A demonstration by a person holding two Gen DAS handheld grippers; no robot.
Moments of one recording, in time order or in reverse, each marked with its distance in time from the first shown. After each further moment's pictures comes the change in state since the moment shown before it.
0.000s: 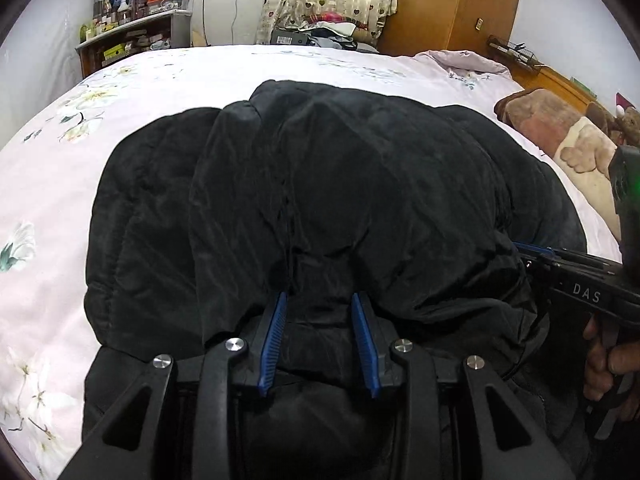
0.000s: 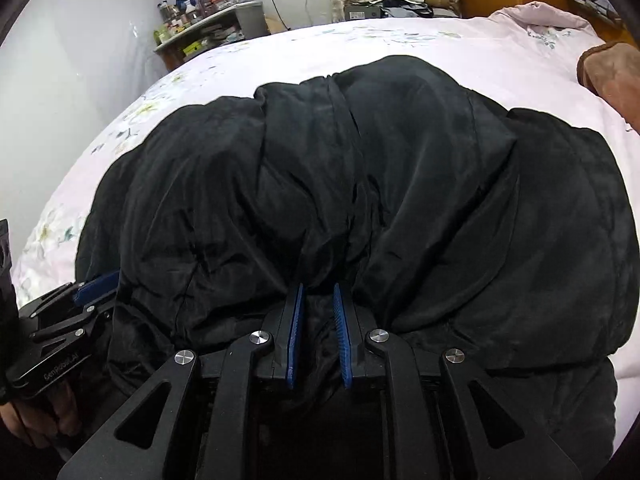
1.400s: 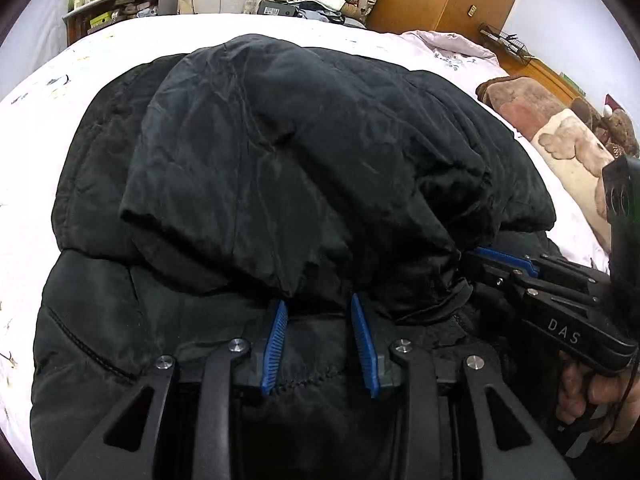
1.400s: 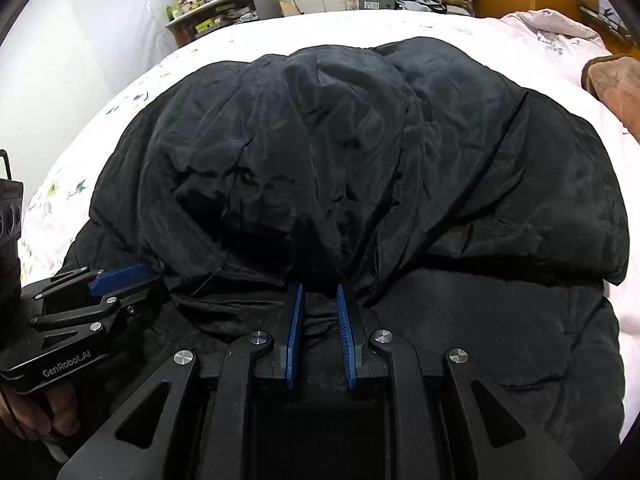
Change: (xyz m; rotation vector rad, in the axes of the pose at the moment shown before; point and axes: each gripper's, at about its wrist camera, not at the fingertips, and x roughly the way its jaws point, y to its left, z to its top) left arm 0.000 -0.011 -0.025 -0.031 0.107 -0.093; right arm -0.009 0.023 -0.023 -0.061 0.058 -0.013
